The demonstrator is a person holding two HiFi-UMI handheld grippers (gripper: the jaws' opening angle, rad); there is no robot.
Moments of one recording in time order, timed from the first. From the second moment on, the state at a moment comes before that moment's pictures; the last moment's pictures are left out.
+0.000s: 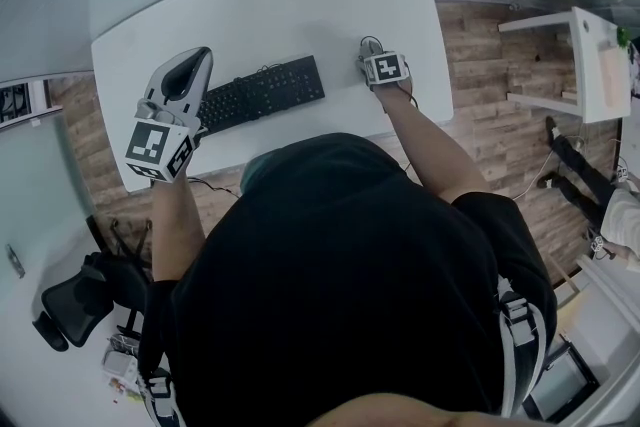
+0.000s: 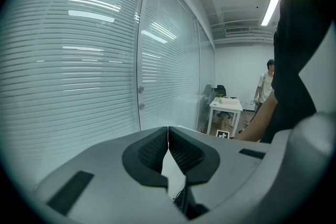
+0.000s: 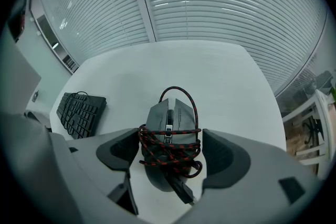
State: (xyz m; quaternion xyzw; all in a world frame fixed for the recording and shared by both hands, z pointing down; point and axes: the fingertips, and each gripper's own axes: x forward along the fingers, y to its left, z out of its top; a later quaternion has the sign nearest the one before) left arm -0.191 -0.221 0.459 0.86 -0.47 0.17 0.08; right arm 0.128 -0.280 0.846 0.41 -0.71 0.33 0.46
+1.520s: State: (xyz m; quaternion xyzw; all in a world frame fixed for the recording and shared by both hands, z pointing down) left arm -0.152 -0.192 0.430 0.88 -0.44 0.15 0.05; right arm 0.161 -0.282 0.705 0.46 -0.78 0.28 0.33
